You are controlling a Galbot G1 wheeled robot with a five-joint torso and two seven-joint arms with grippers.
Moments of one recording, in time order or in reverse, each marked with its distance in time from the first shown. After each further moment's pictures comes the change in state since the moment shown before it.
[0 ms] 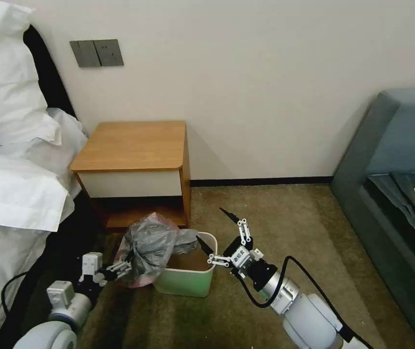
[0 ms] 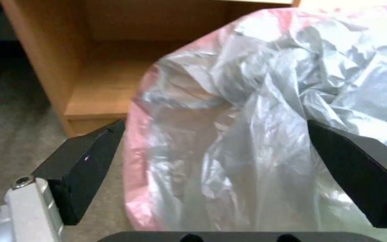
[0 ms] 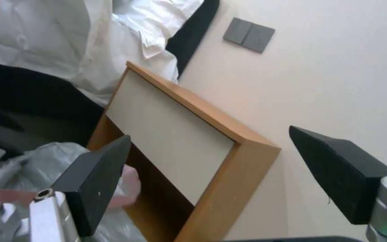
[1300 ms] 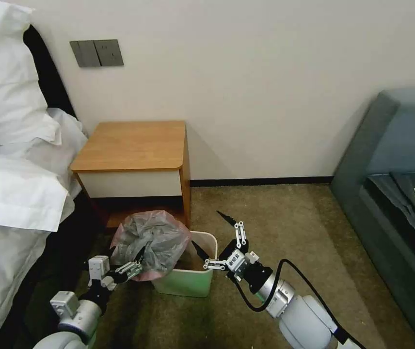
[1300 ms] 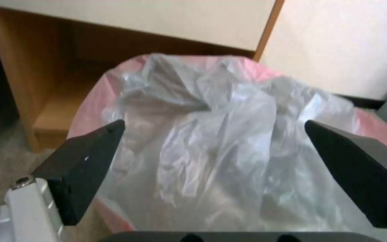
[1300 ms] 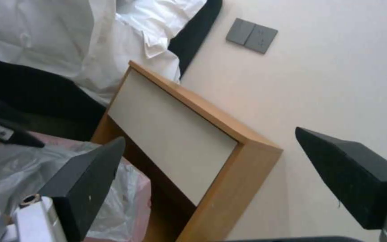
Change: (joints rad) left arm 0.044 -0.066 0.010 -0.031 -0.076 -0.112 0.026; right arm 0.001 0.017 0.005 -0.017 -0.017 0.019 -0.009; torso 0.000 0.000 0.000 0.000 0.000
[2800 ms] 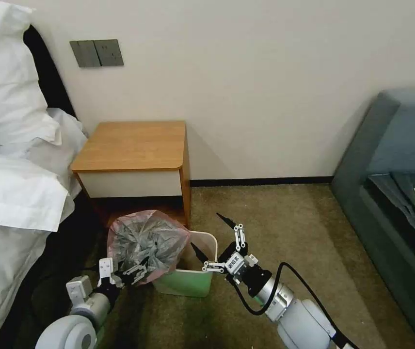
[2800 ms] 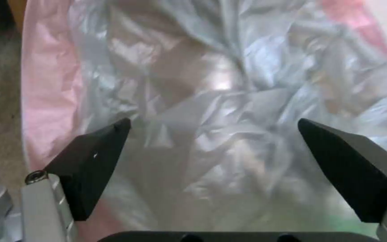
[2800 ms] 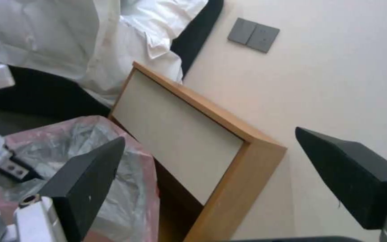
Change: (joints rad) left arm -0.083 0.000 0.041 -0.043 -0.127 0.359 -0.215; right arm -0.029 0.025 -0.001 -0.004 -0.021 0.016 0.000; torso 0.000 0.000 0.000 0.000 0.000
